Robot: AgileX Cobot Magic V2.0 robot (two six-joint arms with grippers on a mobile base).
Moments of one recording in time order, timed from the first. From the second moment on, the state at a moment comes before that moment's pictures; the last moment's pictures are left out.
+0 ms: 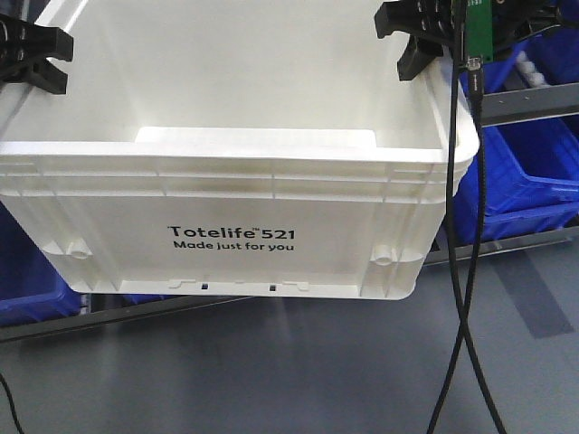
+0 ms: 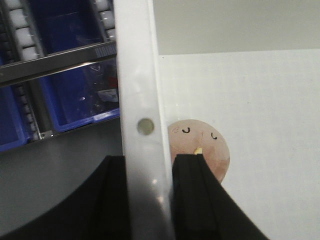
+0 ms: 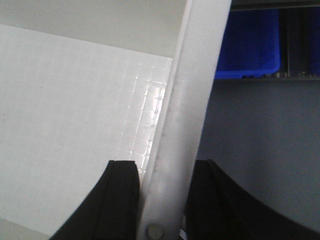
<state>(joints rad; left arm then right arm) -0.09 1.43 -1.50 -0.16 1.08 -0.03 0.33 1.69 -1.85 0.08 1.30 0.11</state>
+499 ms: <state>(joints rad) -0.09 1.43 -1.50 -0.16 1.08 -0.03 0.33 1.69 -1.85 0.08 1.30 0.11</state>
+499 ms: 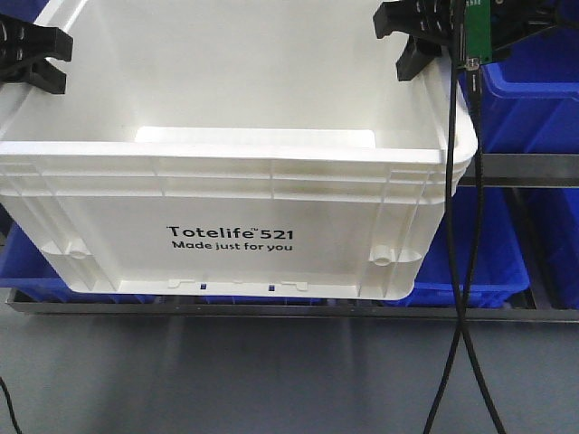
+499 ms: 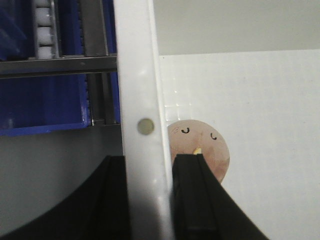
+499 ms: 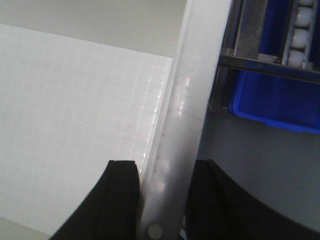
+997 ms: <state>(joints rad) -0.09 1.43 -1.50 -0.16 1.08 -0.03 0.33 1.69 -1.85 0.08 1.30 0.11</state>
